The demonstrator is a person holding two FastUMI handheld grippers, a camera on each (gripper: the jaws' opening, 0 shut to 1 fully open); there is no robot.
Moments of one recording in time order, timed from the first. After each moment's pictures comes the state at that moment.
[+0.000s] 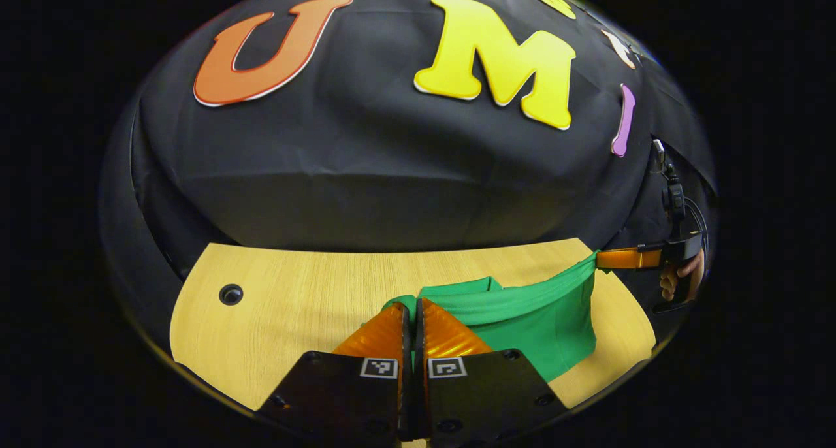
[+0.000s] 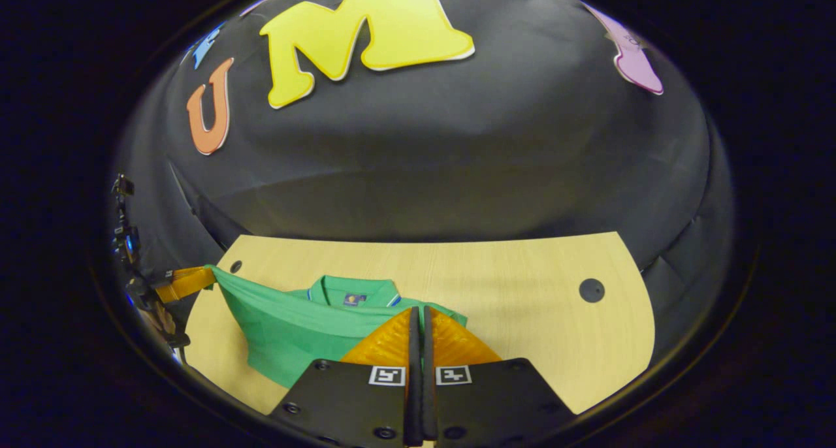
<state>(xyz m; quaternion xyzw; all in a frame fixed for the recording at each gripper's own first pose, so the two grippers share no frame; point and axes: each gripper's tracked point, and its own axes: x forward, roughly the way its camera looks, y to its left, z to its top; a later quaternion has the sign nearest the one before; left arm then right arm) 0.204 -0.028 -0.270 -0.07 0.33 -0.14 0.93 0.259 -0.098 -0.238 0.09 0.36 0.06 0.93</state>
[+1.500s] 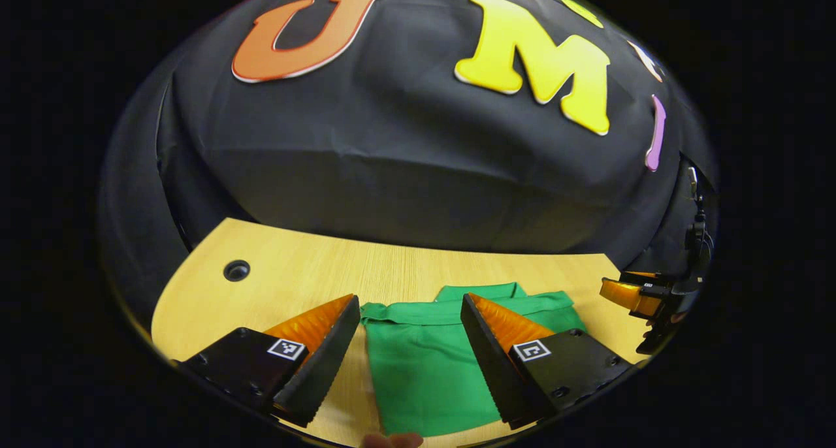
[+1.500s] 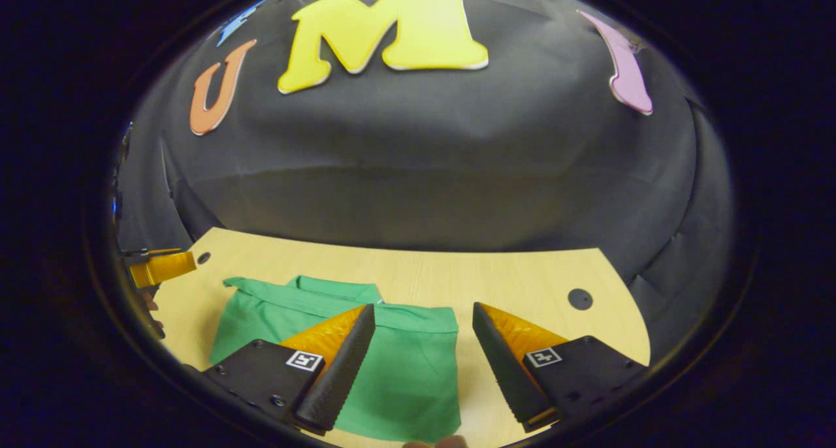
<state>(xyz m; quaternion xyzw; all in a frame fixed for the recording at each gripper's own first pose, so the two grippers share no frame) 0.190 -0.024 -0.249 -0.09 0.30 -0.07 0.95 0.232 -0.086 -0.227 0.02 0.27 0.00 0.96</state>
